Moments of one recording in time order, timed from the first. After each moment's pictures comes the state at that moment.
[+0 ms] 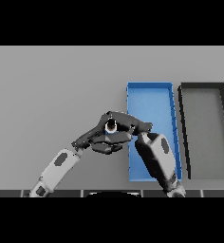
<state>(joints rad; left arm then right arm) -0.33 0.21 -0.54 -1.52 0.07 -0.28 0.06 -0.57 0.04 0.24 -1.77 -0.57 0.55 0.55</state>
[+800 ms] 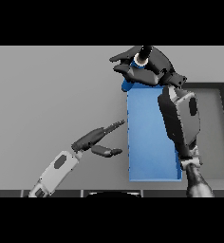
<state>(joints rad) -0.30 0.22 -0.56 -1.55 0.06 -0.27 0.08 -1.06 -0.22 -0.05 -1.46 -0.59 0.32 0.47</state>
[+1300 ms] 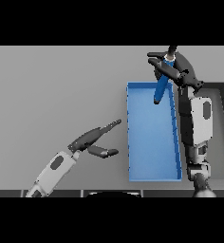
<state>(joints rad) -0.28 0.25 -0.55 -1.58 0.05 -0.26 0.06 -0.85 -0.28 -0.17 -1.24 -0.43 0.29 0.53</state>
